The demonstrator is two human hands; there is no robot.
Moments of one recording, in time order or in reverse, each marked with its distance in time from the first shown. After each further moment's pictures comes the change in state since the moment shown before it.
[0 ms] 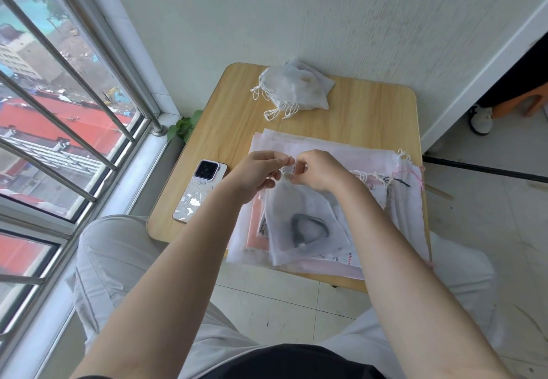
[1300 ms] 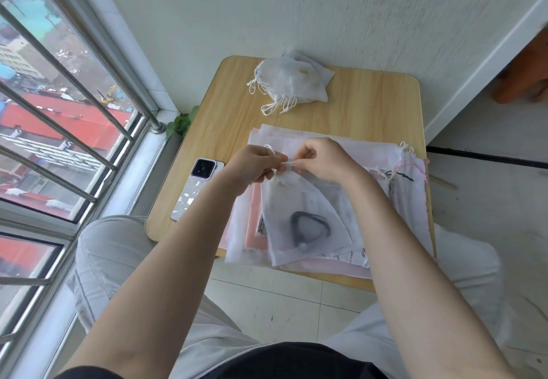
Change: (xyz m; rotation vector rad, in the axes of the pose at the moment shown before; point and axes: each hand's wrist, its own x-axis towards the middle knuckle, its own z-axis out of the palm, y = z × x) left_hand 0.013 0.007 -0.004 0.223 0.094 -0.055; right_hand 0.005 0.014 -0.007 0.322 0.075 -0.039
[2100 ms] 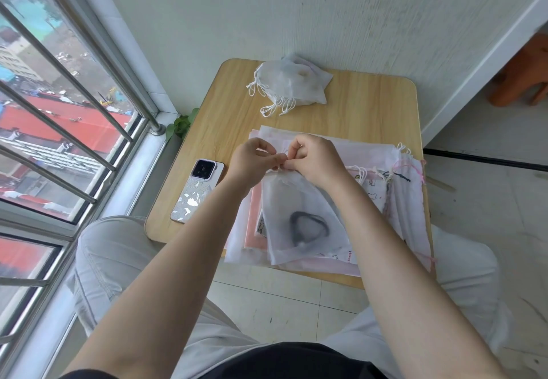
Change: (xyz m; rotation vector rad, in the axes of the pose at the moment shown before) left_hand -0.002 -0.003 0.010 0.027 0.264 0.115; right_hand -0.008 -0.014 0.017 0.070 0.157 -0.042
